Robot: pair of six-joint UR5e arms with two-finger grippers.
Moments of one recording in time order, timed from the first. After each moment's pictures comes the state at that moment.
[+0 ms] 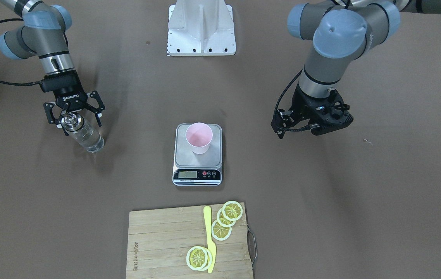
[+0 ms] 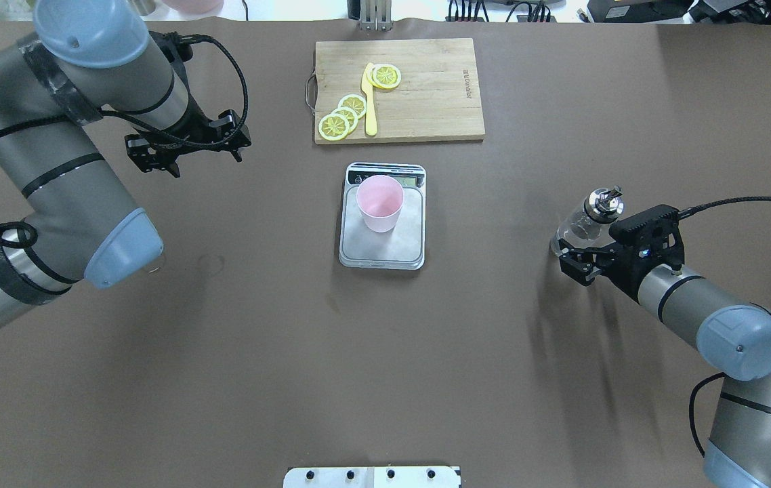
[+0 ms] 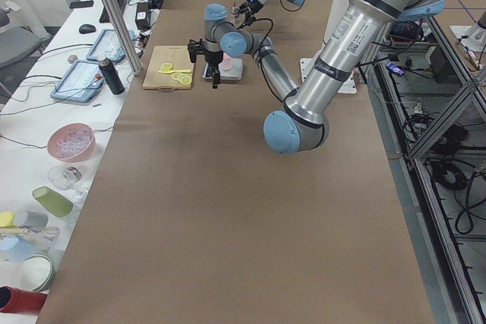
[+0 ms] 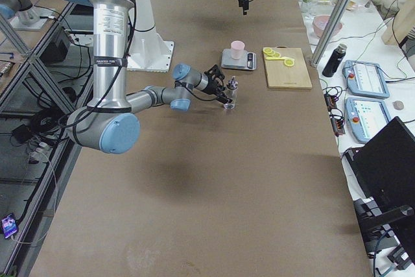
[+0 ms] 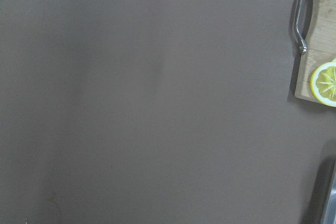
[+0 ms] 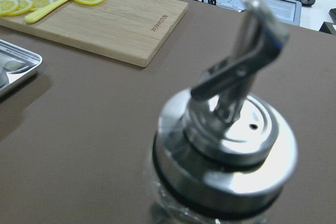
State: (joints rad) left arm -0.82 -2.16 -1.78 -1.46 -2.00 -1.25; right arm 0.43 -1.61 1.77 -0.56 1.16 0.82
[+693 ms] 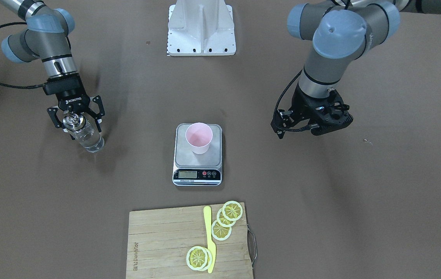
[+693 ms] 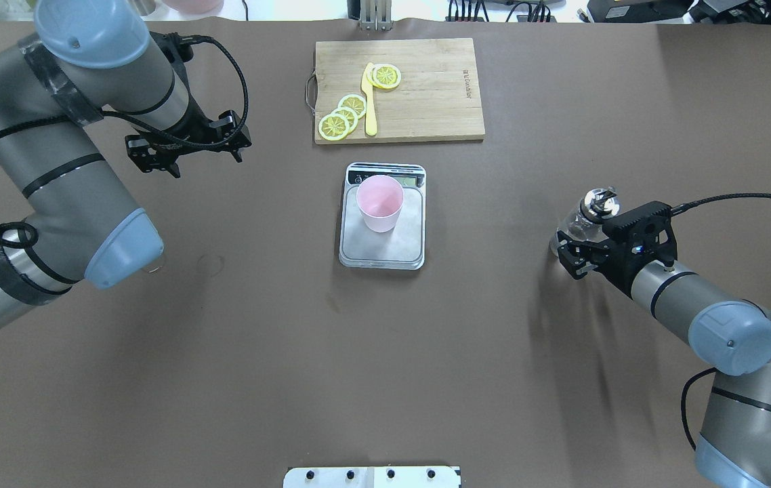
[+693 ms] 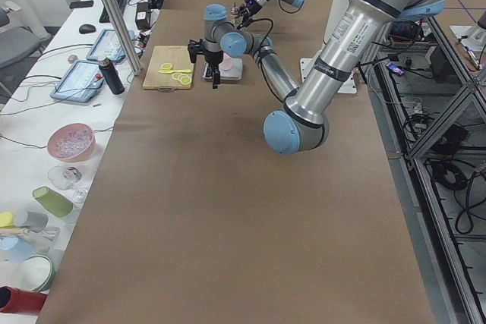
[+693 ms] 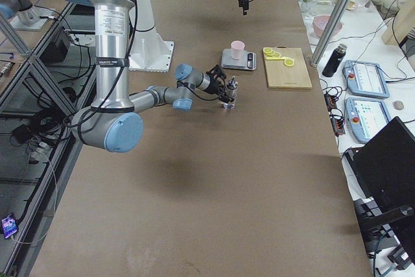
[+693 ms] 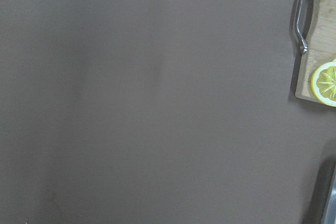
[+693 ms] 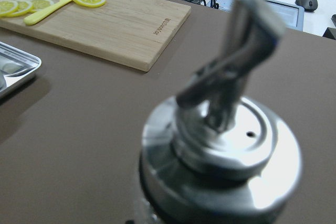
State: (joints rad) left arm -0.82 -2.16 -1.78 -1.46 -2.00 -1.25; right arm 0.44 -1.59 1.76 -0.55 1.16 0.79
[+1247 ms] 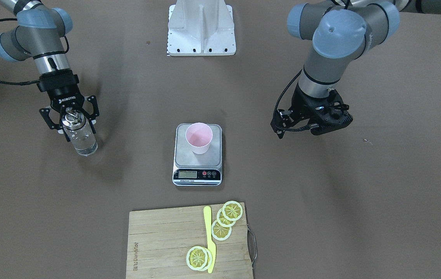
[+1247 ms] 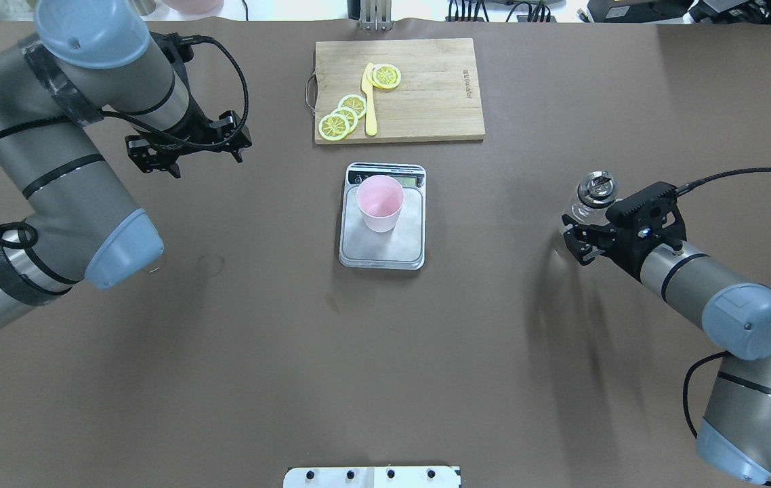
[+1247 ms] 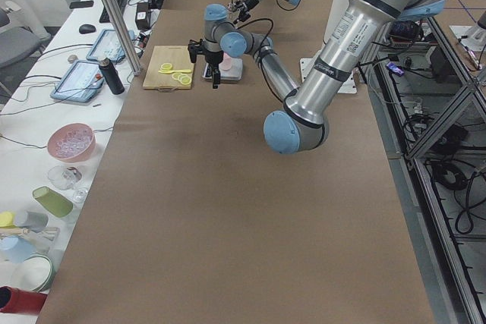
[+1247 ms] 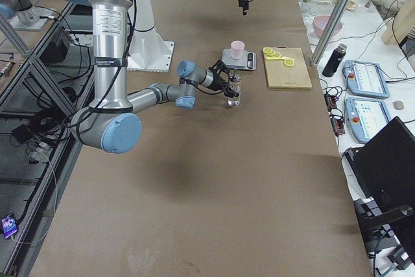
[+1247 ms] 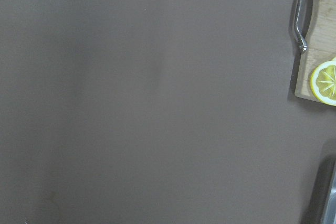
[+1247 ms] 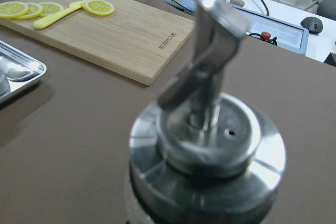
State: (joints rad) left arm -0.82 -2.16 -1.78 -1.46 -2.00 -1.25; right arm 0.51 -1.58 1.81 -0.57 1.20 0.66
